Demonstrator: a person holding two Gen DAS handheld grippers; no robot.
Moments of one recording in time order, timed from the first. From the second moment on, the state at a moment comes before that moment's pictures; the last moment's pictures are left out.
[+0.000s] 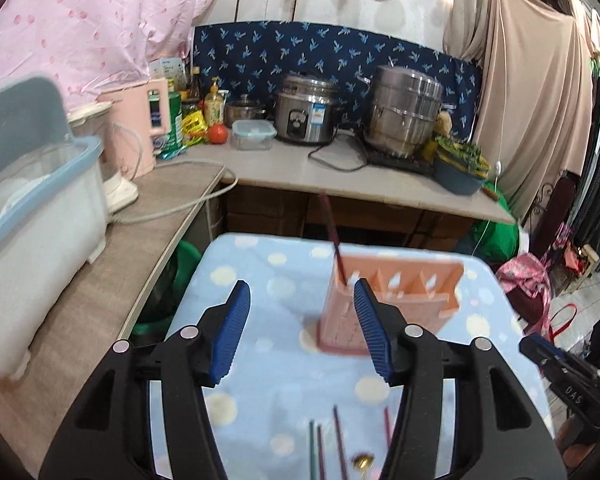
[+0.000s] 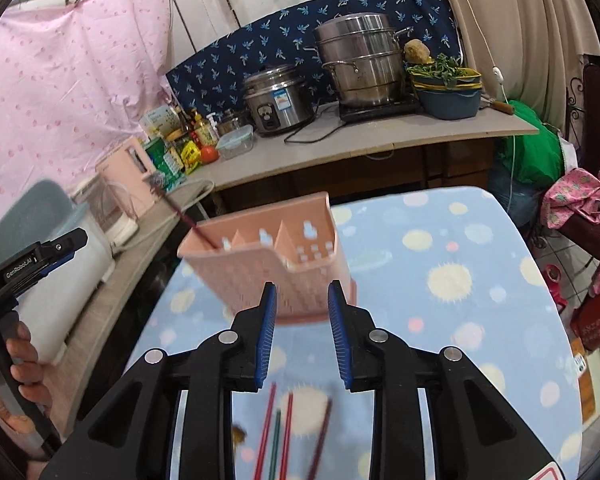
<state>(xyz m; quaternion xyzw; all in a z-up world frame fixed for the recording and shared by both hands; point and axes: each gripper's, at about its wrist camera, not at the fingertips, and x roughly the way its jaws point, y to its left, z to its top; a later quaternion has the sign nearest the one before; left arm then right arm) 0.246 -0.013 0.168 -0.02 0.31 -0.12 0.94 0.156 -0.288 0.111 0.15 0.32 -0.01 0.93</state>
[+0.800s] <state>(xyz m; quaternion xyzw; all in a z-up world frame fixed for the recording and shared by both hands) 0.095 0.036 0.014 0.00 0.45 -0.09 0.89 0.009 -0.216 -0.010 0.12 0.43 -0.02 0.90</state>
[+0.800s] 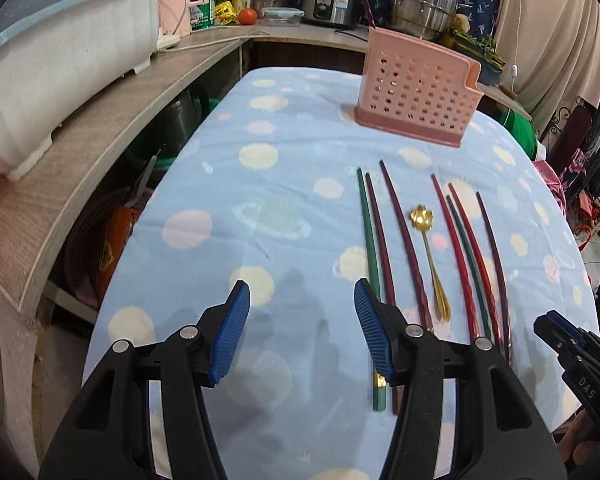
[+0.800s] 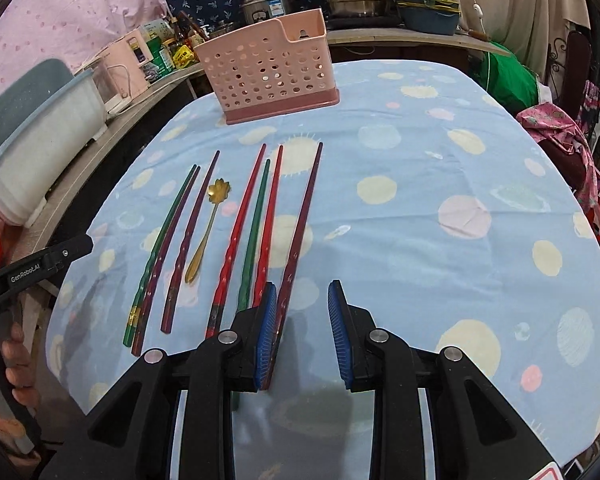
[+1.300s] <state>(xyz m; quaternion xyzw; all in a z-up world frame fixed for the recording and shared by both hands) 0.074 0.031 -0.004 0.00 0.46 -0.10 0.88 0.009 -0.197 -0.034 0.10 0.45 -0.04 0.89</state>
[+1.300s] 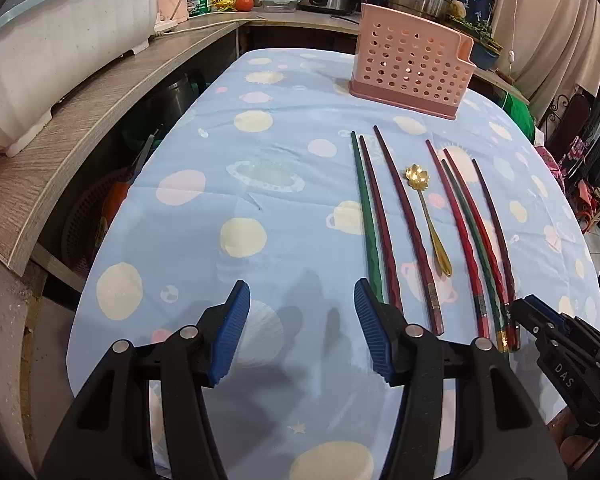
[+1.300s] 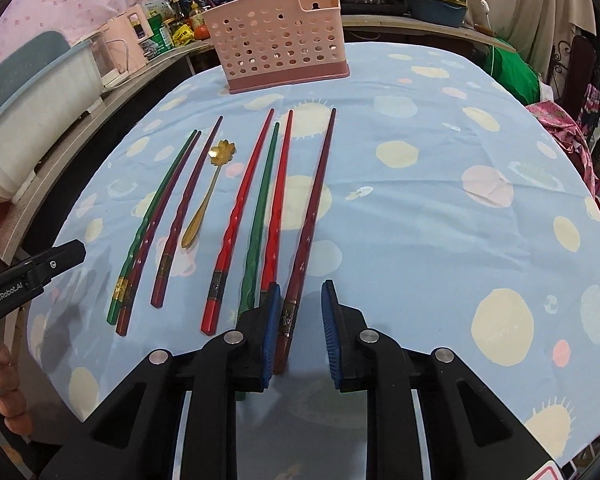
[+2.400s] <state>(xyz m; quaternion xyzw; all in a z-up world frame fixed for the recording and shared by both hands) 0.059 0.008 -0.031 0.02 0.49 -0.13 0.86 -0.011 -0.196 -0.038 0.08 0.44 -0.04 0.89</state>
